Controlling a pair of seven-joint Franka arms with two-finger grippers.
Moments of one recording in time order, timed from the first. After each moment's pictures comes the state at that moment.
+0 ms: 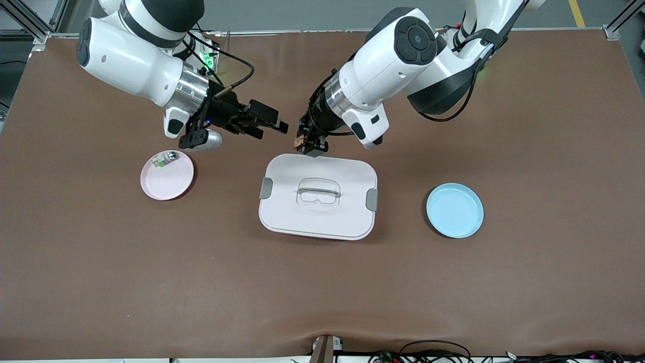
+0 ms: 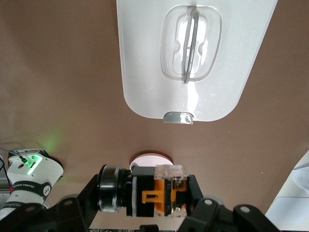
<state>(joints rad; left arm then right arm) -0.30 0.46 -0.56 -1.33 -0.21 2.06 -2.20 0.51 0.03 -0.01 -1.86 0.79 2.17 0.39</state>
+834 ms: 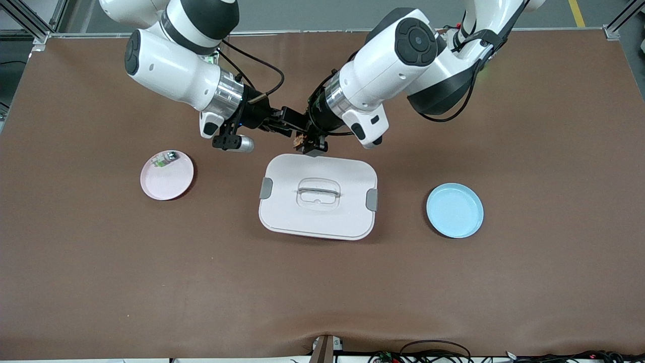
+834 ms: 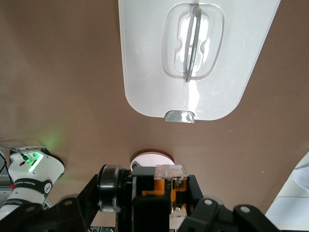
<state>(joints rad) -0.30 0.46 -0.56 -1.33 -0.22 2.06 -2.20 0.60 0.10 -0.01 -1.83 0.82 2.27 0.52</state>
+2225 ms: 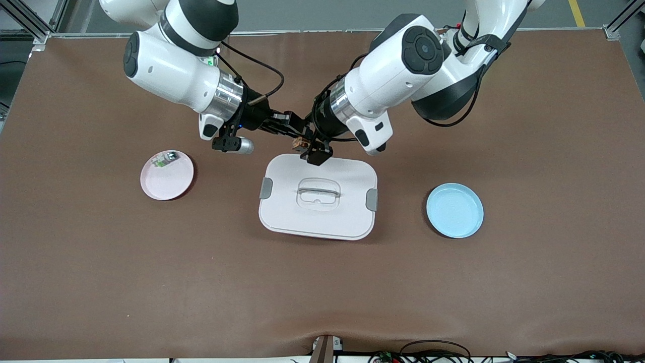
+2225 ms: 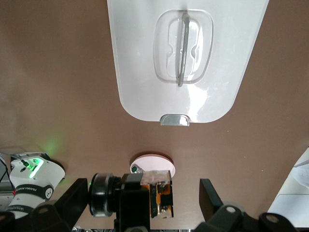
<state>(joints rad) -0.28 0.47 -0.56 -1.31 -0.21 2.05 -2.14 0.60 0.11 -0.03 -1.81 0.78 2.21 0.49</state>
